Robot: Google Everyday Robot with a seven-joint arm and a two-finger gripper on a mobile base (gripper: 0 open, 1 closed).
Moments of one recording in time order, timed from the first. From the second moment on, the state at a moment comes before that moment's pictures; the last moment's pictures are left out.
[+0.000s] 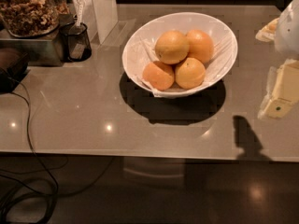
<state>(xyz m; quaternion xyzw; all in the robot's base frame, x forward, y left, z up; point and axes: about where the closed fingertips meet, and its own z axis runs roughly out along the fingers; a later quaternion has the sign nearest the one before) 0.438 -0.216 0.979 -0.60 0.78 -0.04 0.16</state>
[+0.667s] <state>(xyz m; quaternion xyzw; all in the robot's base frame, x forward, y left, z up) 0.444 -0.213 0.984 -0.60 0.78 -0.03 0.17</state>
